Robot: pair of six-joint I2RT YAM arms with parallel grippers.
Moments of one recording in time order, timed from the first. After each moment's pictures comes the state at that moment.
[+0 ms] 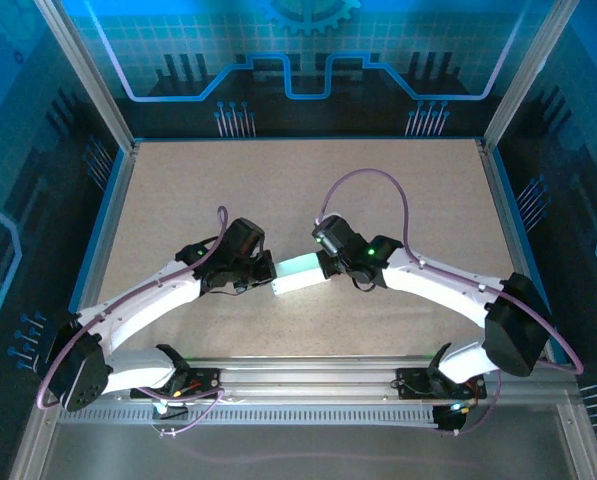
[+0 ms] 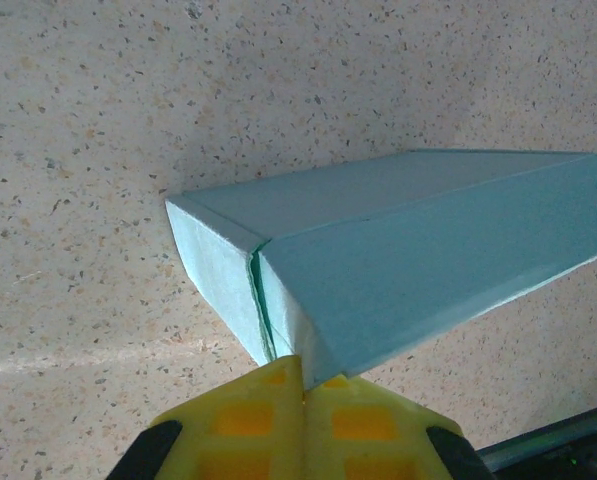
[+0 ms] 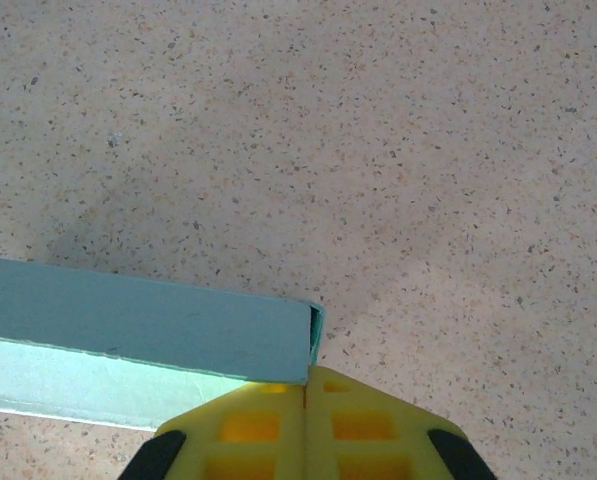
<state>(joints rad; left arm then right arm) -0.64 1.24 0.86 -0.62 0.13 -0.94 0.85 1.45 1.04 -0.57 0.32 0.36</state>
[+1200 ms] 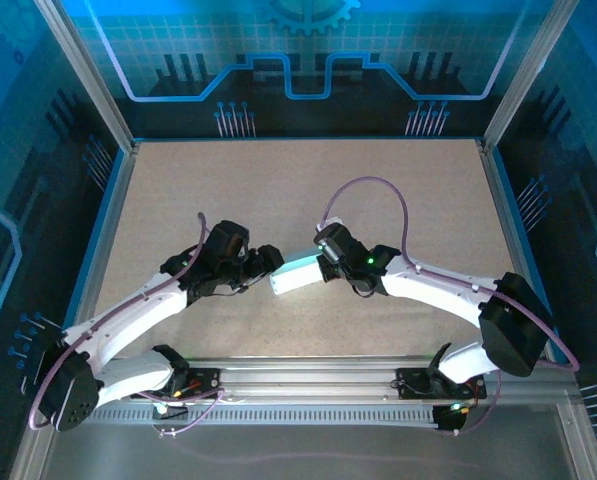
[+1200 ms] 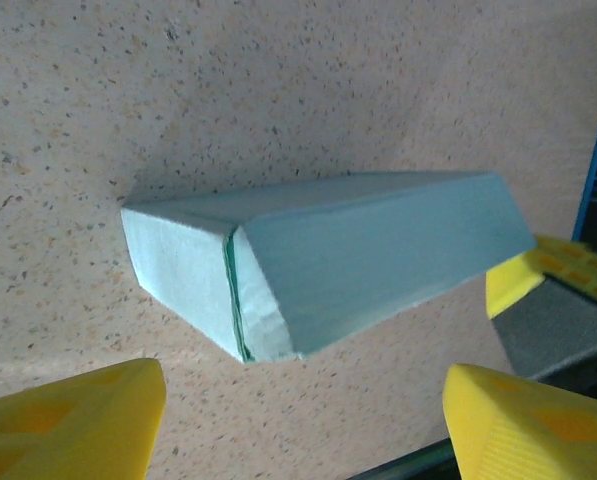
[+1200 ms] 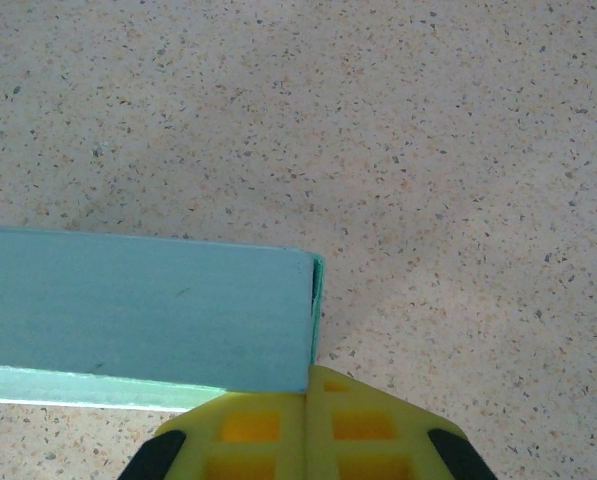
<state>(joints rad) -0.56 1.12 0.75 -0.46 0.20 -1.11 0.85 1.45 0.94 -0.42 0.34 0.36</state>
